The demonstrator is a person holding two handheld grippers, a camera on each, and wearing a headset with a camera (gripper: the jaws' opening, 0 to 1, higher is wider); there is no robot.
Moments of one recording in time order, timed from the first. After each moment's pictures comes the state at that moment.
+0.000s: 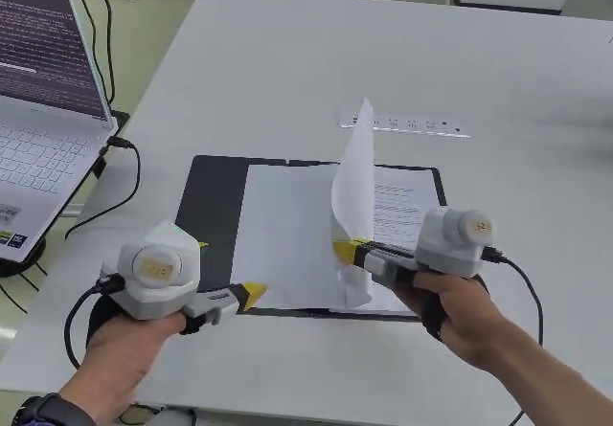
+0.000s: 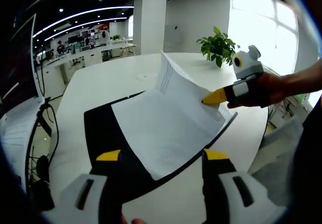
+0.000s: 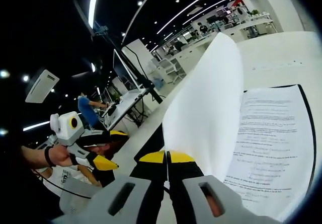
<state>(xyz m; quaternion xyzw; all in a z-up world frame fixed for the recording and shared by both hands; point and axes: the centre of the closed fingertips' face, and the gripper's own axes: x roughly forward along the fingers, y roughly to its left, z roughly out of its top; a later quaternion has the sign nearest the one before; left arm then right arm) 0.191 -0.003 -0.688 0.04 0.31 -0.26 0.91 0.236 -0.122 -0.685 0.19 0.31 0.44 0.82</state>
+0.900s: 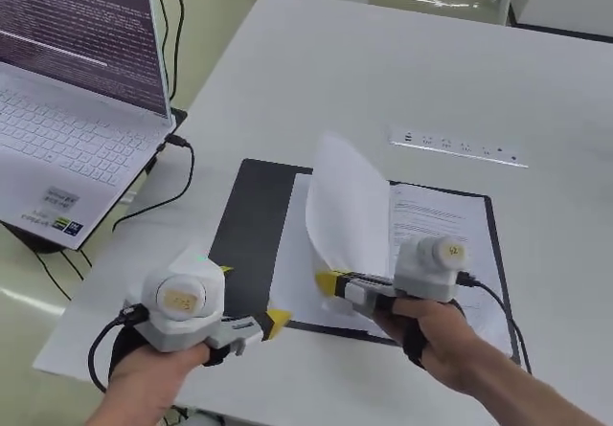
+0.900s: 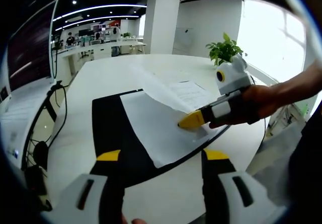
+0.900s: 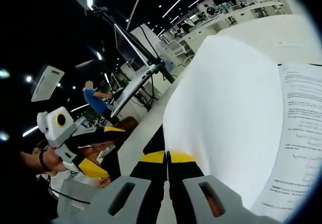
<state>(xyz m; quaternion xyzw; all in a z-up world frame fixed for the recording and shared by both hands) 0.176 0.018 -0.694 0.00 0.31 -0.23 0.92 0.225 -0.041 -0.729 0.18 0.37 0.48 0.77</state>
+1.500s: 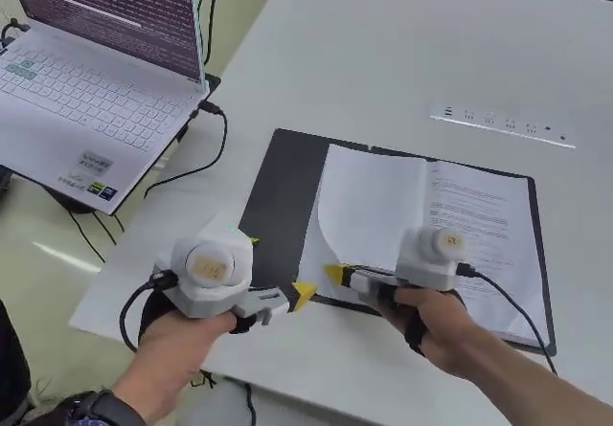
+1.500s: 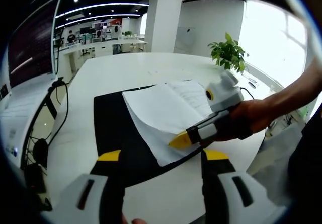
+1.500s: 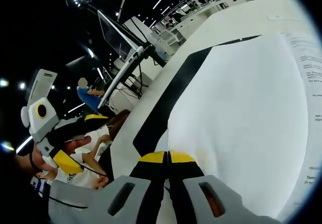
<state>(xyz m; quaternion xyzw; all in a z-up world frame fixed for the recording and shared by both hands) 0.176 0.027 -0.701 0.00 0.32 -0.23 0.92 0.214 -0.014 -0.780 0.19 0.43 0.46 0.75</state>
